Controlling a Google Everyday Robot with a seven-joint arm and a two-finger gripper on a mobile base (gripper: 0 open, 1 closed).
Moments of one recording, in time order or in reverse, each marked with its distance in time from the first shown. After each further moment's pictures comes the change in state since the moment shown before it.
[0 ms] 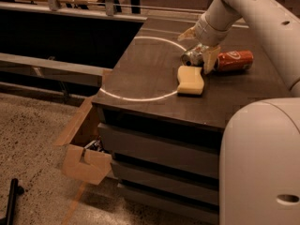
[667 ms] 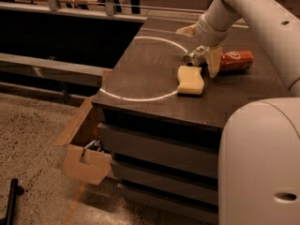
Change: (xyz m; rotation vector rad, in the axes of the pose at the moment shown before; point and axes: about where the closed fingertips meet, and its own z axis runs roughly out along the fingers) arm -0.001 0.003 0.000 -0.011 -0.012 0.026
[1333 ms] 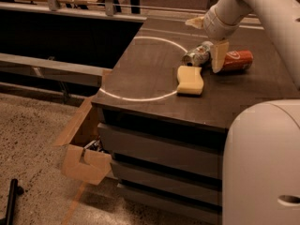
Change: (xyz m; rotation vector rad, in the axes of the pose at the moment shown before) arm 0.016 -0.004 -0.023 0.062 0.017 0.124
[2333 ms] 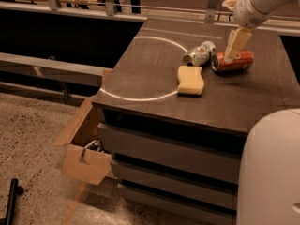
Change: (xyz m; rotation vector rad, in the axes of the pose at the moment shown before) arm 0.057 0.004 -0.064 0.160 0.018 0.476
